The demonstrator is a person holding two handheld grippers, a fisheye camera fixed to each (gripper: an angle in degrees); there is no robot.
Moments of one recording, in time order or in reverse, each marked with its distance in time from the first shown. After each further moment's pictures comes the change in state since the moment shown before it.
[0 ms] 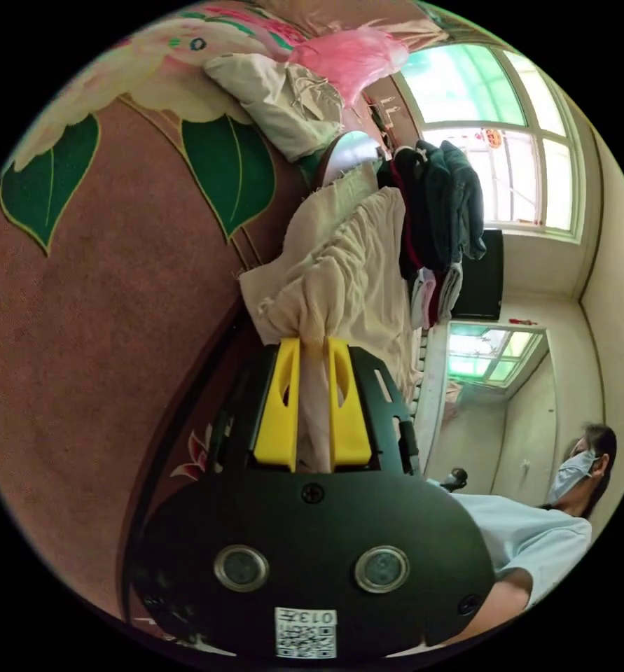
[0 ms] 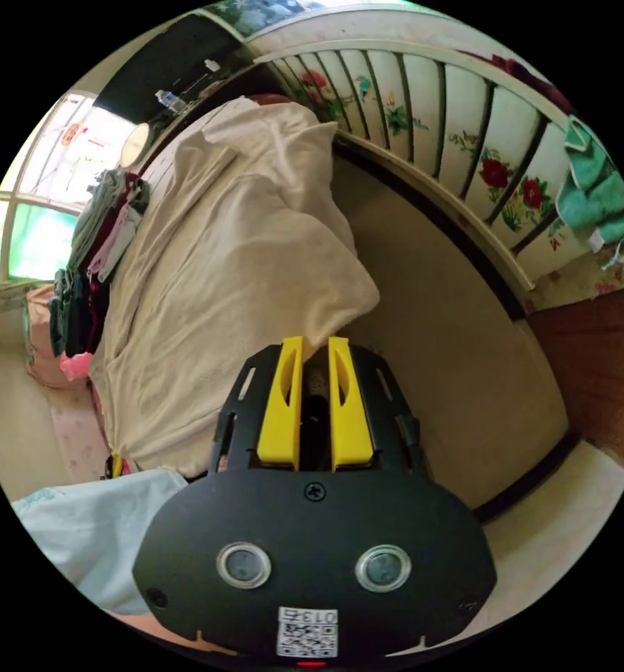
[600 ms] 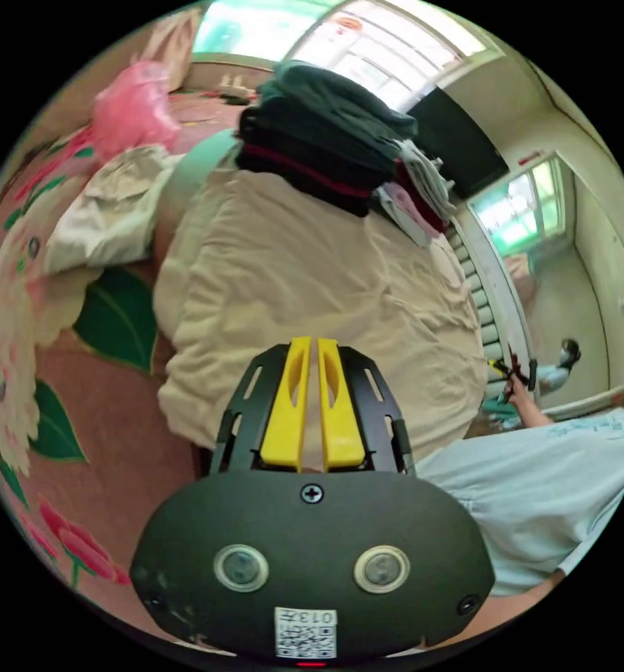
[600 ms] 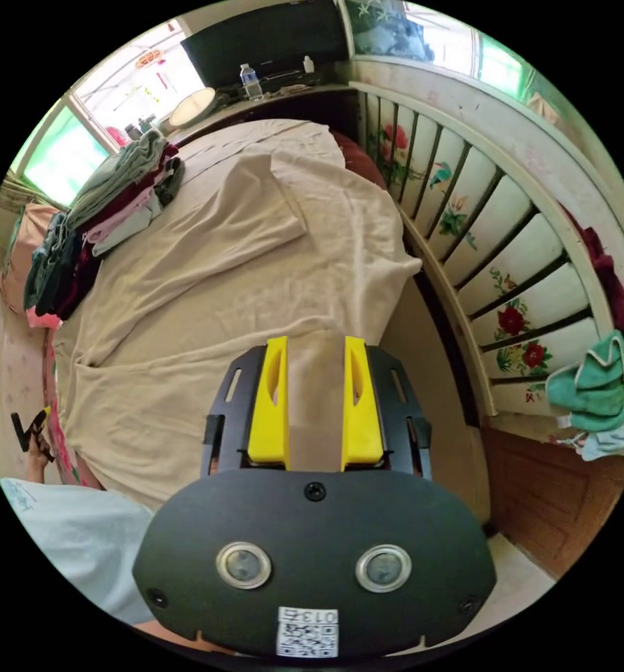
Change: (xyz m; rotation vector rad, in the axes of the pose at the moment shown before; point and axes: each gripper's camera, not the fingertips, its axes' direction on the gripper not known) left arm 0.206 -0.011 0.068 -0.125 -0.350 0.605; right arm -0.121 -0.127 -0.013 0.103 0.171 -0.312
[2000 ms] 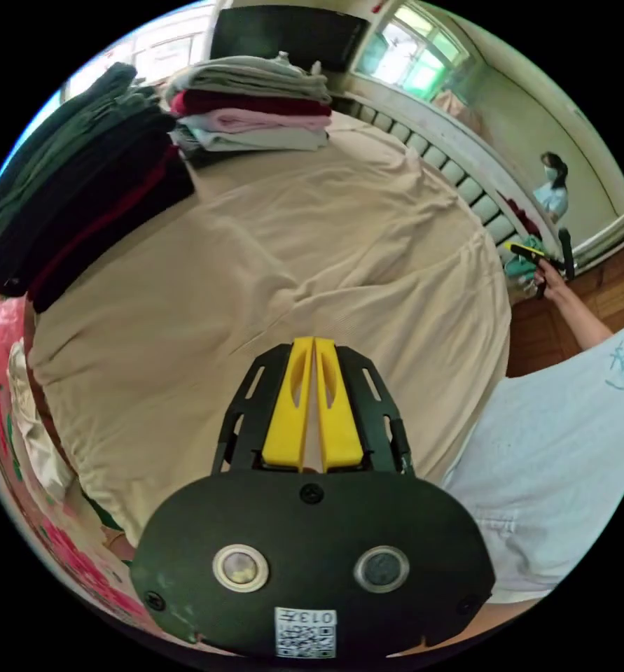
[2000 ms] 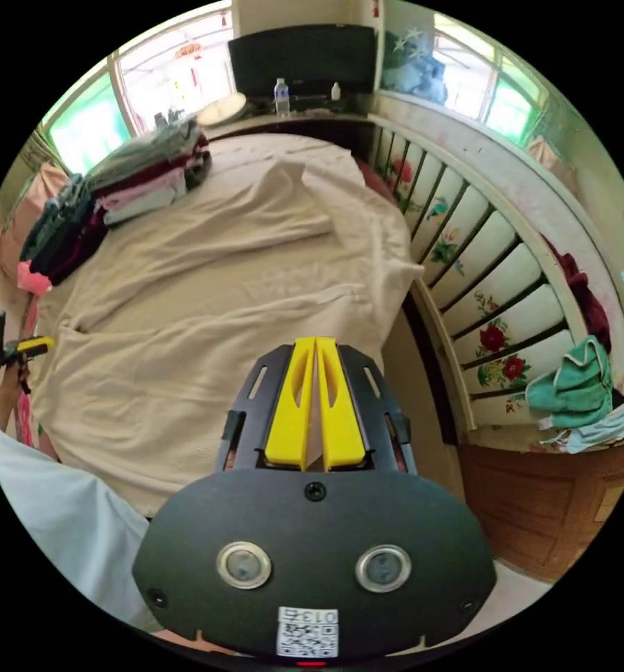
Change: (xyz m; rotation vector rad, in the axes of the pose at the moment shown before) left arm 0.404 -0.137 0.094 -0.271 -0.087 0.607; right arm -0.030 0.095 -0.011 0.138 0.092 -0.087
